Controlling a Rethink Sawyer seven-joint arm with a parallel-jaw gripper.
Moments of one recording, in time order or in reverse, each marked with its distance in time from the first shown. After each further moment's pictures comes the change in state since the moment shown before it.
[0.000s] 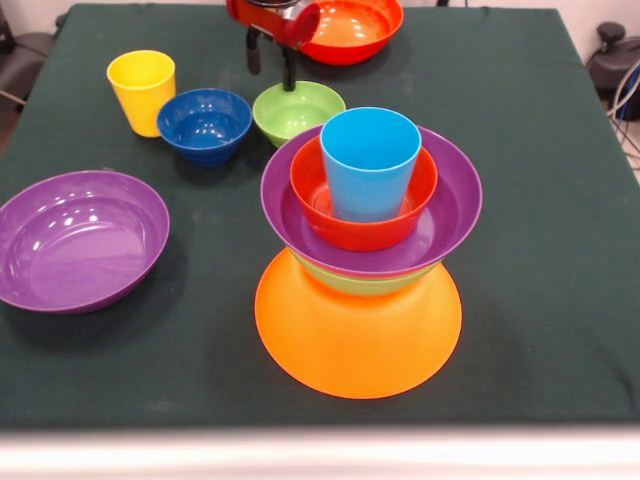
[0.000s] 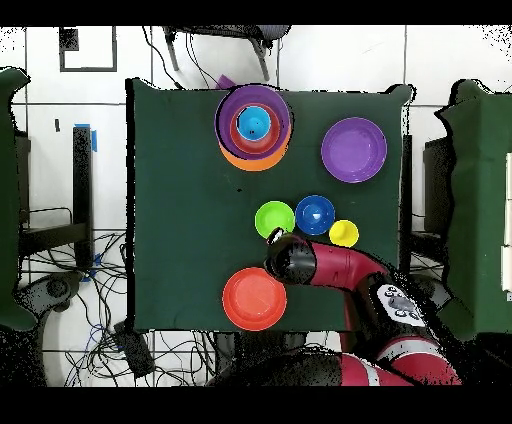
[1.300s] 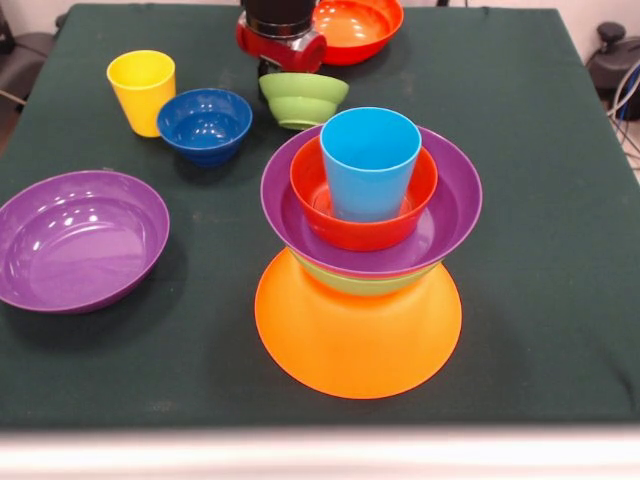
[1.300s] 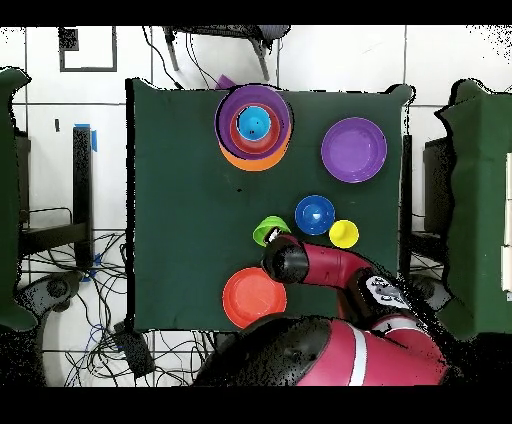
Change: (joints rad) arm 0.022 0.108 -0.021 -0.036 0.000 -0.114 0.000
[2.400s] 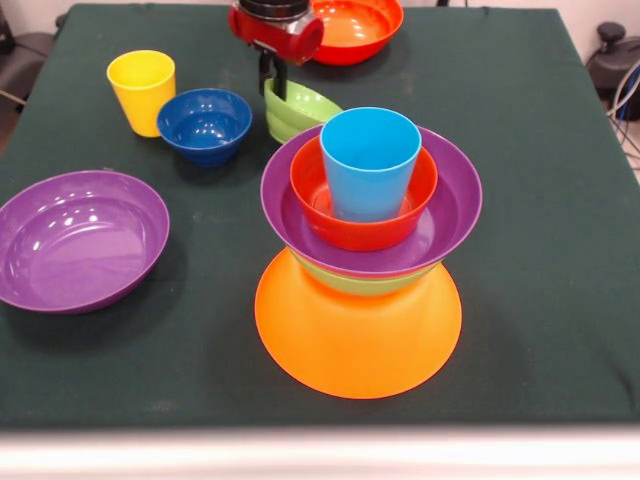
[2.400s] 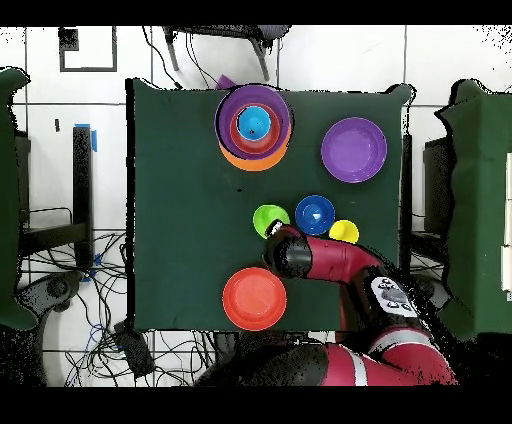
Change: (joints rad) arm 0.003 -0.090 0.017 -0.002 0.002 0.069 0.000
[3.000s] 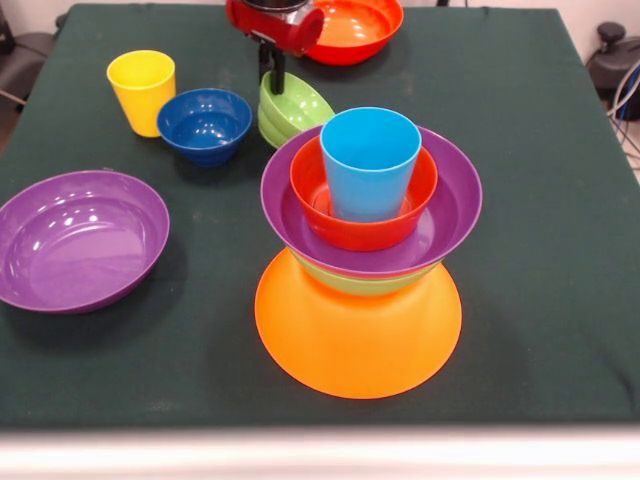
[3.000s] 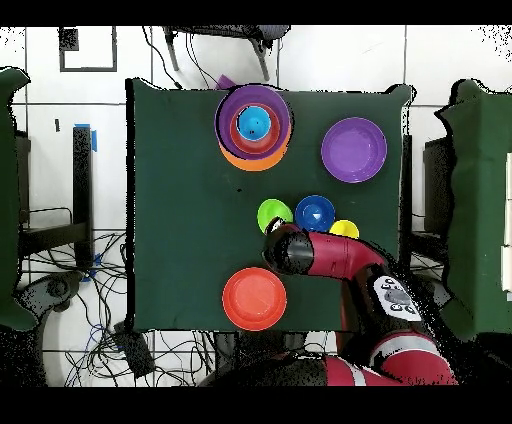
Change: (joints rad) arm 0.000 -0.033 0.011 -0.008 0.000 0.069 0.000
